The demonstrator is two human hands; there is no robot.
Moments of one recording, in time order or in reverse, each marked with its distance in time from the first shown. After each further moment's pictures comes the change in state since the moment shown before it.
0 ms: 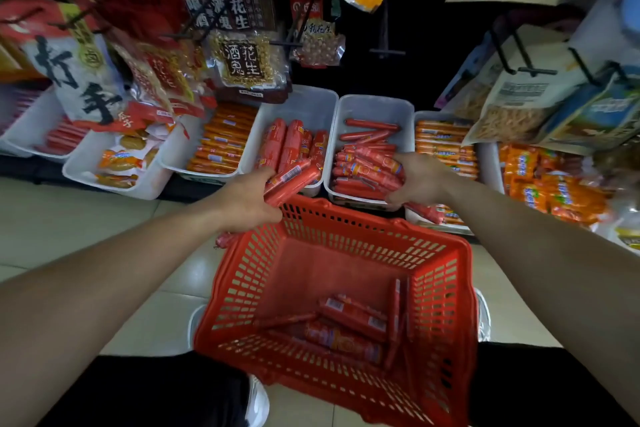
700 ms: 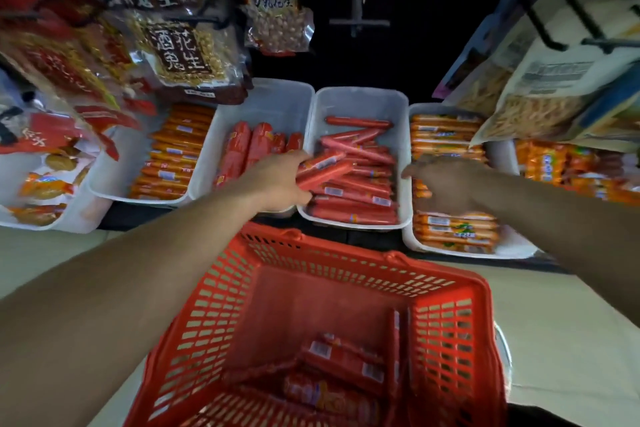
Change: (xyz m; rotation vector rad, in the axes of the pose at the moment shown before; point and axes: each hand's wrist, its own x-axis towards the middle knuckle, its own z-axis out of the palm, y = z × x) left_hand 0.168 0.044 0.054 0.129 -0.020 0.124; right_hand 0.059 0.087 -0.002 -0.417 -0.151 -0.056
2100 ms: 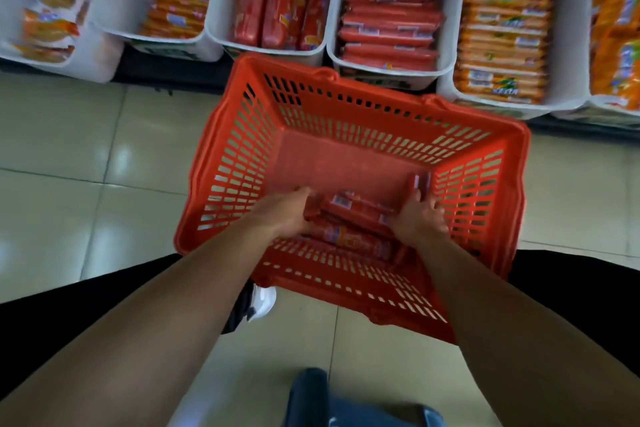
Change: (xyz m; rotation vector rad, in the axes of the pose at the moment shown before) left_hand -0.180 -0.074 0.205 0.048 -0.429 -0.167; right_hand -0.103 -0.177 0.248 0.554 -0.216 0.616
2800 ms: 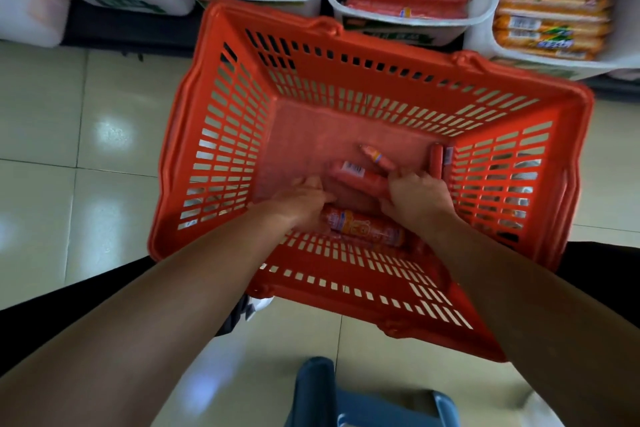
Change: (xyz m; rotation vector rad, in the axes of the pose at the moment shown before) left_hand 0.058 -0.001 0.043 0.180 -0.236 0.110; right_hand 0.023 -0.020 0.010 -0.424 0.064 -0.404
